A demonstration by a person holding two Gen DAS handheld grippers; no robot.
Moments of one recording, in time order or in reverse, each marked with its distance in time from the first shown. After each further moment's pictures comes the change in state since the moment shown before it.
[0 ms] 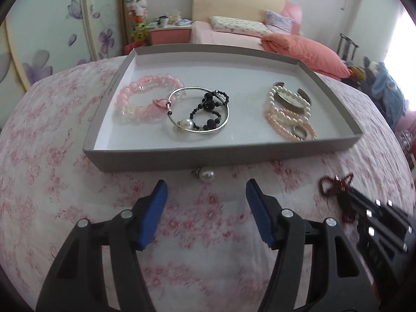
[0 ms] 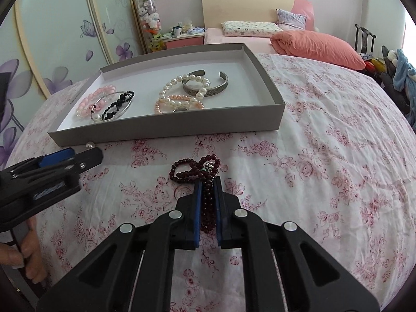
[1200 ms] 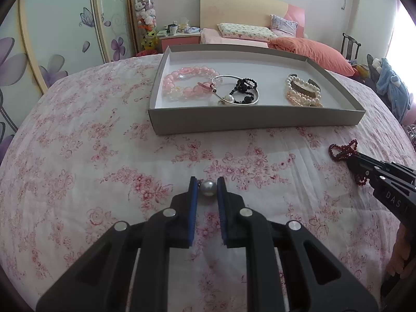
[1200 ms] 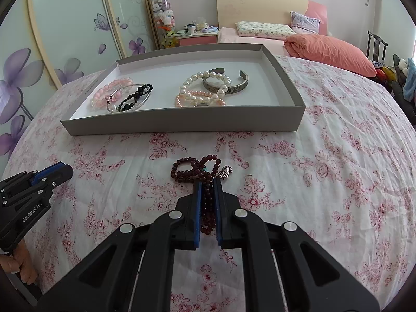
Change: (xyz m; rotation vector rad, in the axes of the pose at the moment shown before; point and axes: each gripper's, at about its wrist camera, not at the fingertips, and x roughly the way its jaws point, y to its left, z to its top) left arm -0.038 0.041 -0.046 0.043 -0.050 0.041; right arm -0.003 0.016 -0.006 -0.064 0.007 0.039
